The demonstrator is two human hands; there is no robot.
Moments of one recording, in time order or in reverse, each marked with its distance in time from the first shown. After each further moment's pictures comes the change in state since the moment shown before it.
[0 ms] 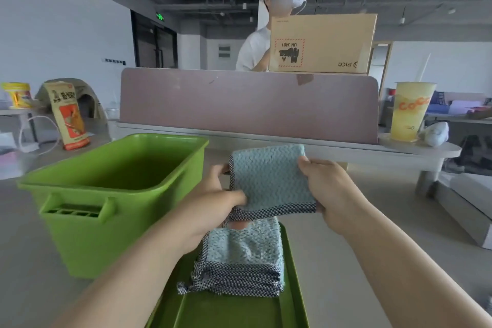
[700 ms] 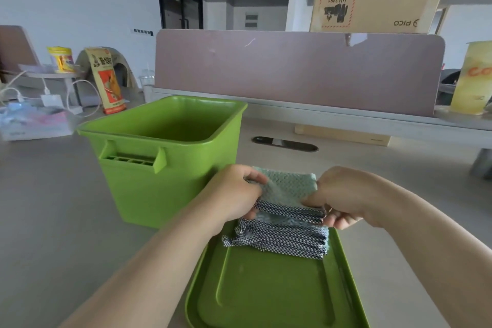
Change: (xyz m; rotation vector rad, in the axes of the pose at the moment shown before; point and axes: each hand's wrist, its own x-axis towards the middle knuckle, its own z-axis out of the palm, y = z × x) left_hand -0.013 -0.039 -0.023 0.357 0.095 -0.037; right_hand -0.016 0.020 0.029 -0.637 -0.487 0.273
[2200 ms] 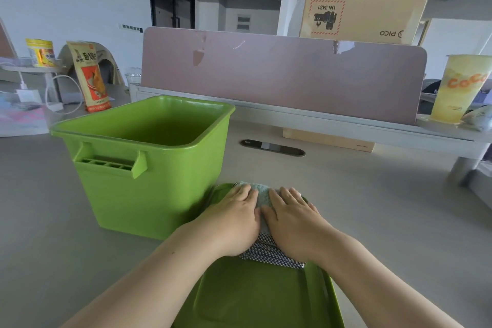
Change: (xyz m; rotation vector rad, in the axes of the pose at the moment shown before) left_hand 0.027 -0.035 0.034 0.808 -0.238 0.231; right_hand 0.062 0.043 0.062 -0.782 0.232 -0.359
